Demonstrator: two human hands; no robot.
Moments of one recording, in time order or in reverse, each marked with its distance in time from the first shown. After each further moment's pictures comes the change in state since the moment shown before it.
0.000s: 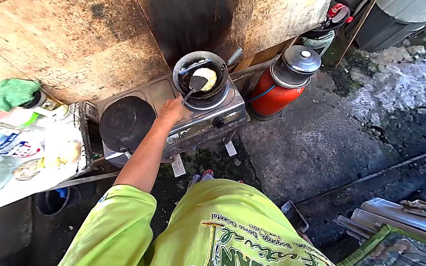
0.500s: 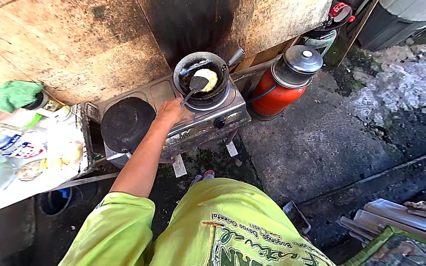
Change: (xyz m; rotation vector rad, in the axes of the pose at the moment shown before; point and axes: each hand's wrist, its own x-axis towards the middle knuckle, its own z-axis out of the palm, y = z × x) left_hand -0.010 -0.002 -0.008 0.011 -0.007 0.003; right_hand 0.060 0.072 0.021 -0.023 0.024 -0.029
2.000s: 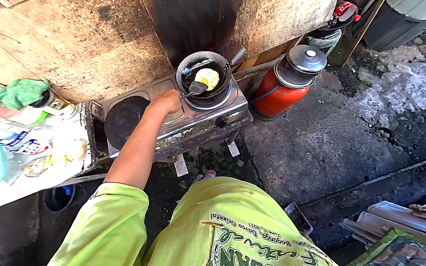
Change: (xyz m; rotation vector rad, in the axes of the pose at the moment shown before) left_hand 0.002 0.001 -0.038 0.132 -0.075 0.010; right_hand -0.029 -0.051 -0.021 -0.048 -0.095 0.004
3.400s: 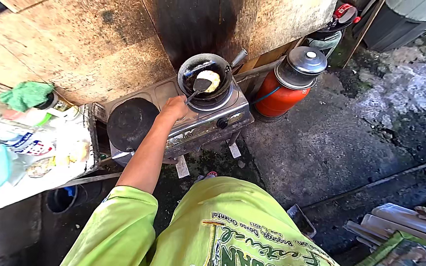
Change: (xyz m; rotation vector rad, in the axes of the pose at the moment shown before) left_hand 0.004 0.004 0.028 -0.150 0.066 0.010; right_hand 0.001 0.004 0.008 -0.095 0.088 -0.151
